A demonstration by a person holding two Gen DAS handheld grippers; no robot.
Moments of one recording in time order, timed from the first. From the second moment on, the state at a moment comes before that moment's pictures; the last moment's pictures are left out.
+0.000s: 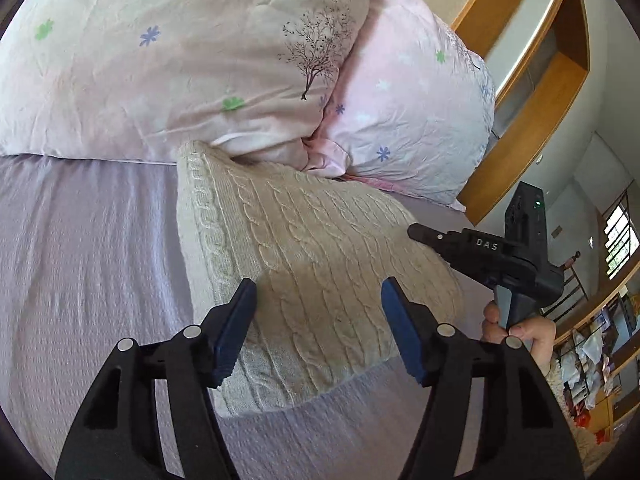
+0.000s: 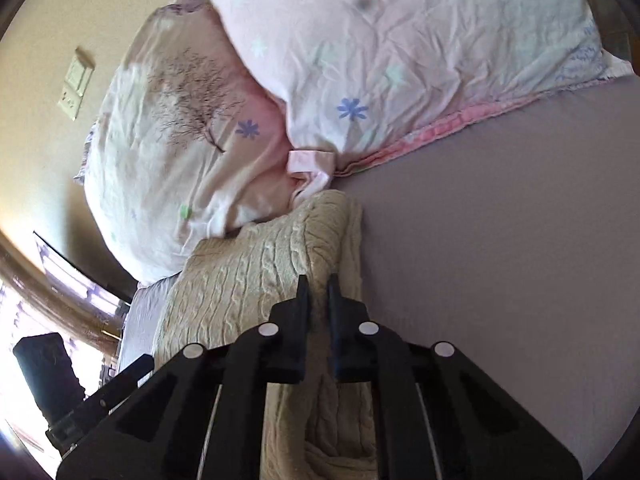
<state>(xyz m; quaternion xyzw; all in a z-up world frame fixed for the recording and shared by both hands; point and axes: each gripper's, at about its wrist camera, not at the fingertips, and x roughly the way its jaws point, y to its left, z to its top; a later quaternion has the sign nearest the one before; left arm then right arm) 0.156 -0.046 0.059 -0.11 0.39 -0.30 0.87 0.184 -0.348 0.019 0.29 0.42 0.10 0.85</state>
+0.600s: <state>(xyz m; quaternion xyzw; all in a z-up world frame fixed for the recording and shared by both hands) 0.086 -0.031 0.021 0.00 0.44 -0.12 0.89 0.052 -0.283 0.033 0.06 0.44 0.07 0.89</state>
